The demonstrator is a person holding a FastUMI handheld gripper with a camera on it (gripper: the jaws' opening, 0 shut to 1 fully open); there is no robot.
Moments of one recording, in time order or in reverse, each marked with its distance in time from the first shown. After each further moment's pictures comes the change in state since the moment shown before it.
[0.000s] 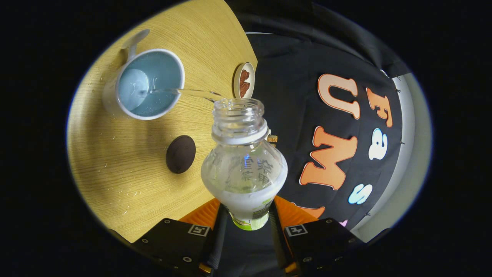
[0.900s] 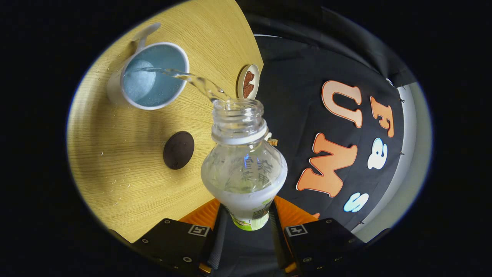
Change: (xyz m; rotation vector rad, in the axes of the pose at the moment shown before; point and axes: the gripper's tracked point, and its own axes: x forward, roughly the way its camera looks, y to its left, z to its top) arm 0.007 -0.004 -0.002 -0.067 -0.031 0.004
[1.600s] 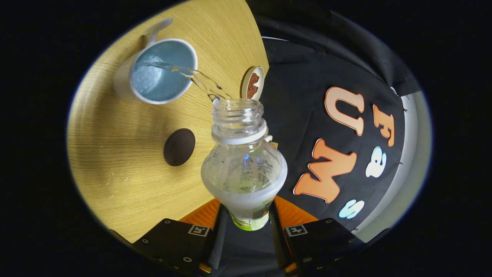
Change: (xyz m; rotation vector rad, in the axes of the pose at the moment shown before) arm 0.001 -0.005 0.001 -0.065 -0.026 -0.001
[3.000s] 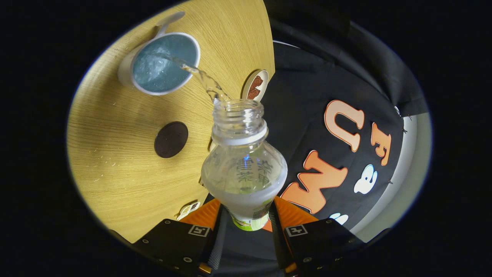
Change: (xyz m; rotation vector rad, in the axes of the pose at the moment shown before) arm 0.005 -0.024 0.004 -0.147 -0.022 -0.042
